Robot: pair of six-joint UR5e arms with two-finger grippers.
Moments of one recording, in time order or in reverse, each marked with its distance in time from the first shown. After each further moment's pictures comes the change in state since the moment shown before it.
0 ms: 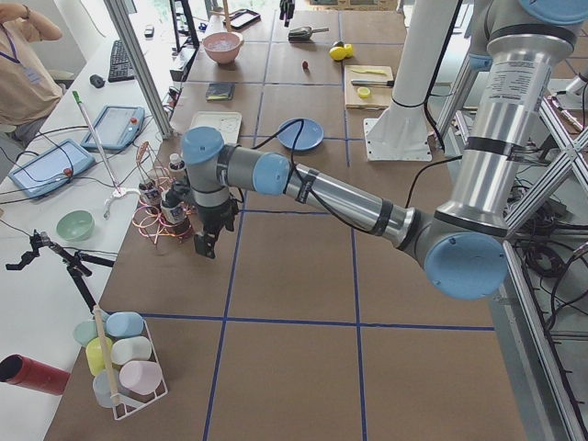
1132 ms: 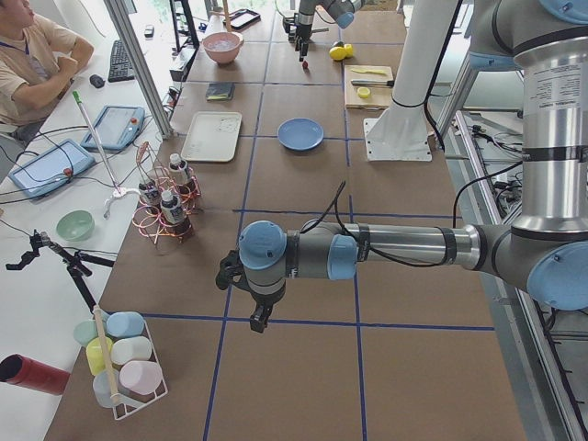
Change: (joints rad) left arm -0.113 0.268 0.002 -0.194 -0.118 0.077; right arm -0.366 -0.066 -0.045 0.075 -0.323 0.238
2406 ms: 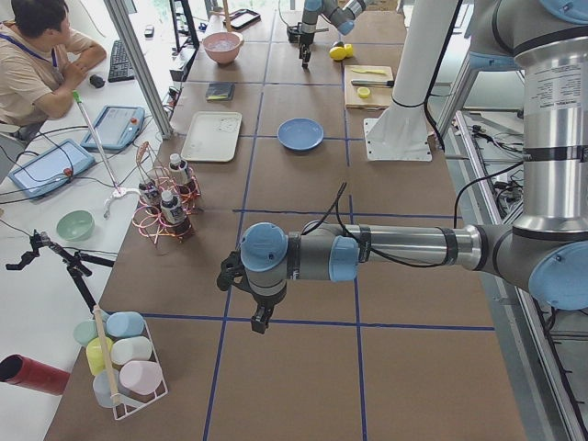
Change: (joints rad) left arm -0.001 0.004 0.005 -0.004 -0.006 0.000; right arm -0.024 -0.054 -0.148 0.174 -0.007 -0.005
